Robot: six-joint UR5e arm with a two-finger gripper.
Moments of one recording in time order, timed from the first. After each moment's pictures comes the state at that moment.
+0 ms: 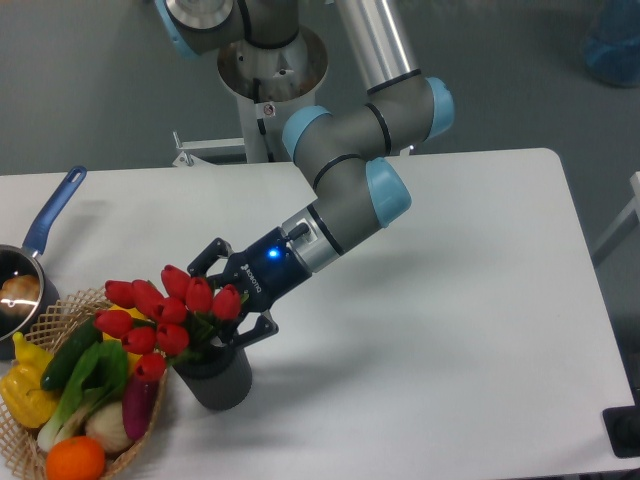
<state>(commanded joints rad) 2.47 -1.96 -1.80 -0.85 0.35 1.37</state>
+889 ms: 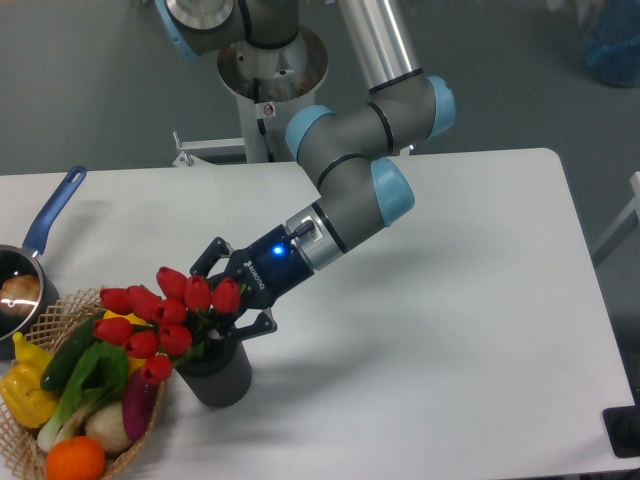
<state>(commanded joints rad) 2.48 -1.95 -1.83 -0.85 0.28 1.37</state>
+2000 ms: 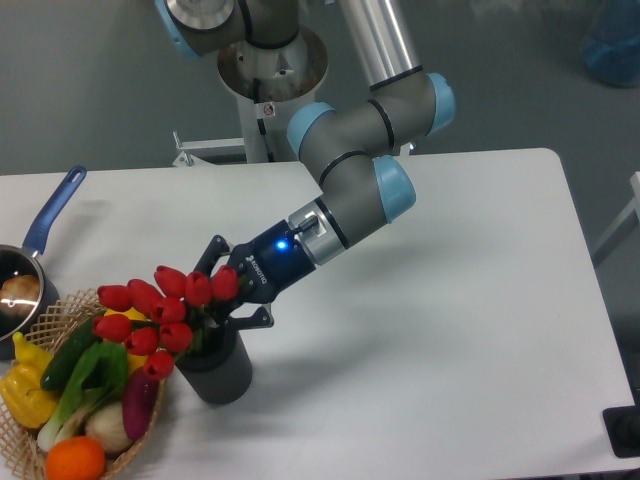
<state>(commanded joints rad) 2.49 -1.94 -1.84 -0.85 0.24 1.37</state>
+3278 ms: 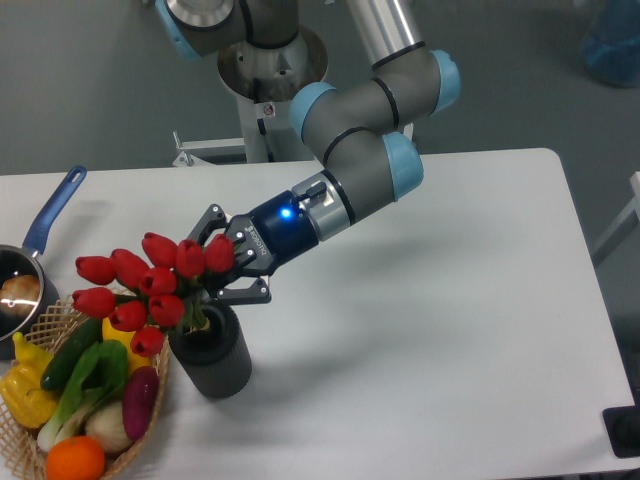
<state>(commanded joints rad) 2.52 -1.87 -1.84 -0.85 0.05 1.36</state>
